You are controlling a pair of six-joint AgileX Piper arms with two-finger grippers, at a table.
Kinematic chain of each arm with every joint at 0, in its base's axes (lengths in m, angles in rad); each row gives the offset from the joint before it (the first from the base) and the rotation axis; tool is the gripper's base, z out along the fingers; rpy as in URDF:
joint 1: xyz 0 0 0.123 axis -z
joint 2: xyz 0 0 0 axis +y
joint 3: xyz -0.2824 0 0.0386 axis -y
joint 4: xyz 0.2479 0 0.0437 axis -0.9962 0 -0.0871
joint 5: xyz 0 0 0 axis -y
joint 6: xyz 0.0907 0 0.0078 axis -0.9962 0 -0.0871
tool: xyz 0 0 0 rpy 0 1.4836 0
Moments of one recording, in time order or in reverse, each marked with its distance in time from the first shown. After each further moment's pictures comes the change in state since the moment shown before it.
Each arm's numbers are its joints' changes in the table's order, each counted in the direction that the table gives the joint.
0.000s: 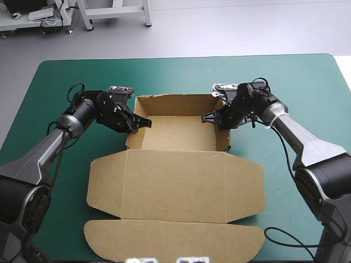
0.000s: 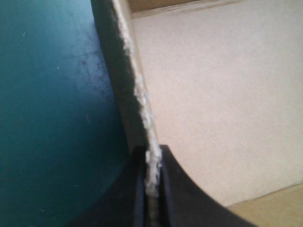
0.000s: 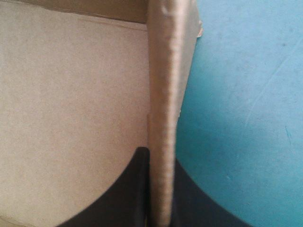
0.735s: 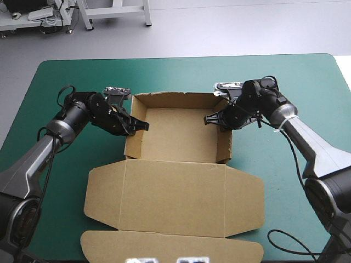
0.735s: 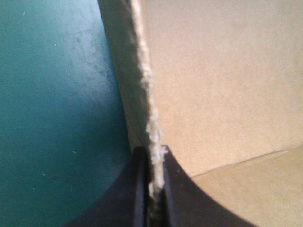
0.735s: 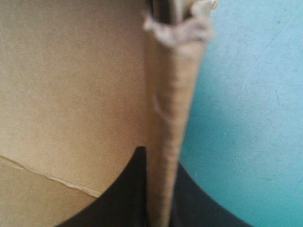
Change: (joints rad) left arm -0.002 -0.104 -0.029 0.007 -0.045 -0.007; right arm -0.002 -0.096 -0.016 -0.002 -0.091 0.033
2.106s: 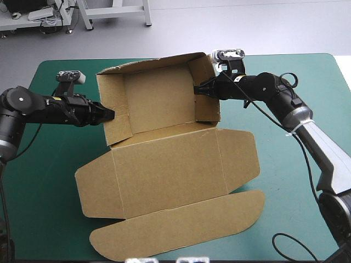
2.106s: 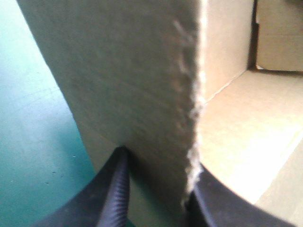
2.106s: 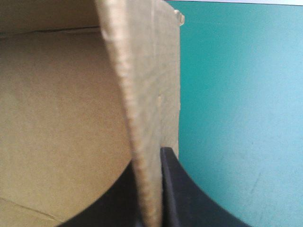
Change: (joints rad) left arm -0.335 -0.250 -0.007 0.436 -0.170 -0.418; right arm 0.009 -0.113 -0.001 -0.414 0.432 0.392
